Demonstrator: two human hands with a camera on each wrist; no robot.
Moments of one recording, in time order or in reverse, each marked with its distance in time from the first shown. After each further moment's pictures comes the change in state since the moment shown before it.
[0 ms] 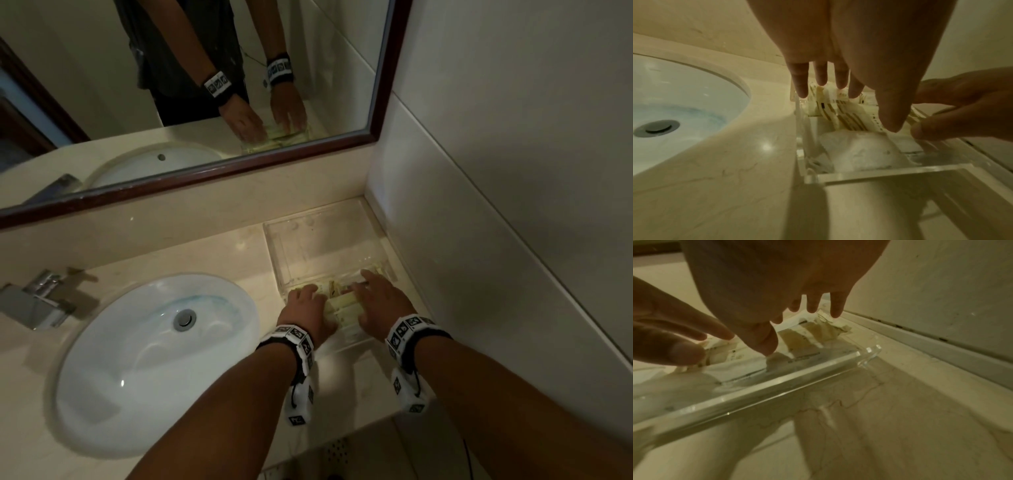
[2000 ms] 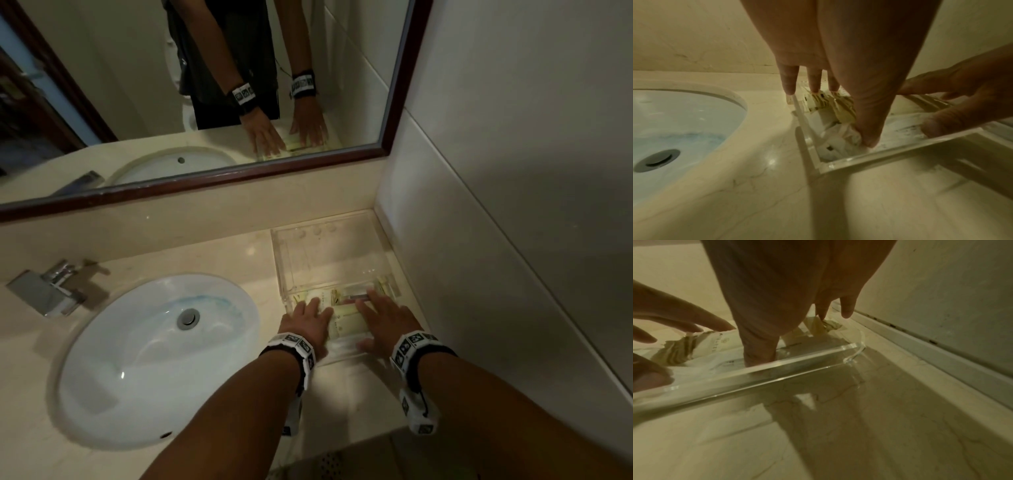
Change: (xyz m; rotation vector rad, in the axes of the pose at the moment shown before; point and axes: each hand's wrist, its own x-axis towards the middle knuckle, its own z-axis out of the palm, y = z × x) left_hand 0.003 0.001 0.014 0.198 -0.226 -0.009; right_hand 0.007 0.027 0.021 -0.079 -0.221 -0.042
